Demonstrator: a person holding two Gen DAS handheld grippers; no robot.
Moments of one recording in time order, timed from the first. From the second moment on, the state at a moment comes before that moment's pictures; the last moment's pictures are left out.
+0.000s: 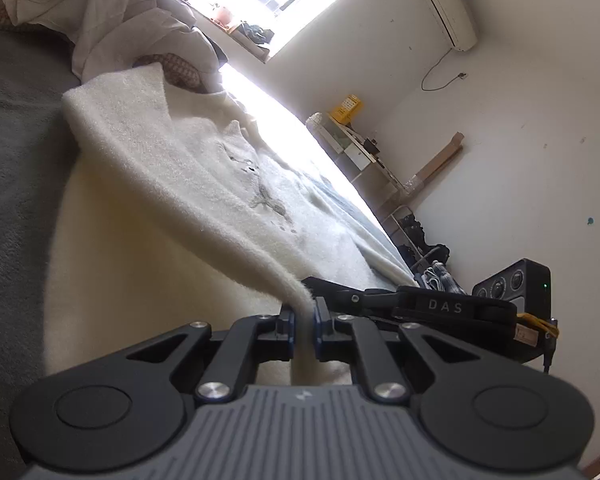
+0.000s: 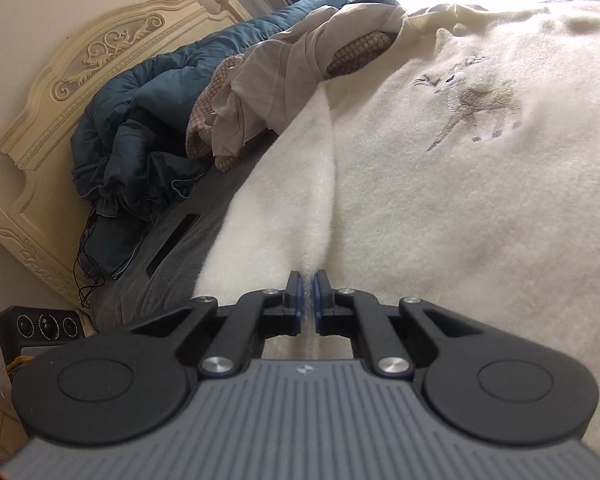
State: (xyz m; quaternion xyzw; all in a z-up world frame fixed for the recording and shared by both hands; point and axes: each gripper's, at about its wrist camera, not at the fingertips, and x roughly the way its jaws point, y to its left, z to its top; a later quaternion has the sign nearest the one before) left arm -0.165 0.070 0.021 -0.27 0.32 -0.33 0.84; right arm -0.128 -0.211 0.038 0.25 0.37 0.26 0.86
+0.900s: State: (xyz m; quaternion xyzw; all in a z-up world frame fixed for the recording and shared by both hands) left arm -0.239 0.140 -0.021 -0.30 0.36 -0.26 0.84; right arm -0.191 -0.155 0.009 0.21 0.40 0.29 0.84
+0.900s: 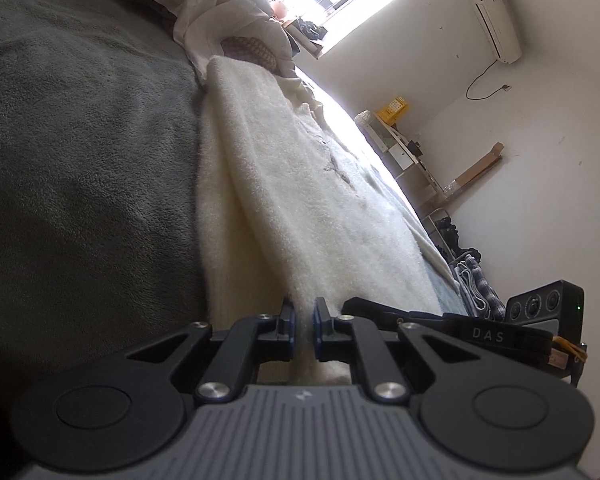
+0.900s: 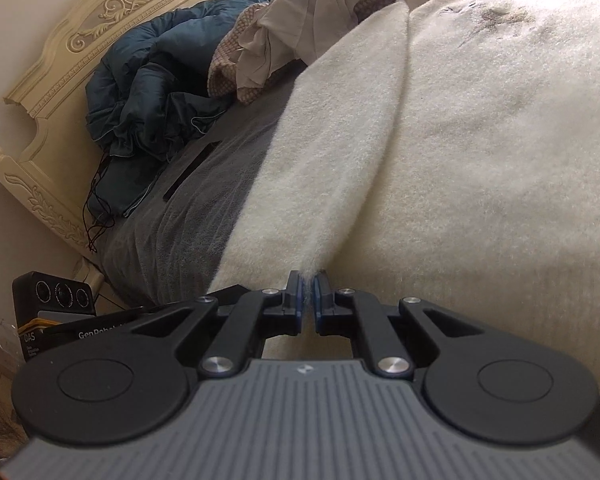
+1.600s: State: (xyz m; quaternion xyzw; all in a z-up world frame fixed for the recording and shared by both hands) left arm -0.244 0.154 -0.040 -0.31 0.37 -0.26 0.84; right arm -0.185 -0.137 -0.006 0.17 0.42 0.28 0.85
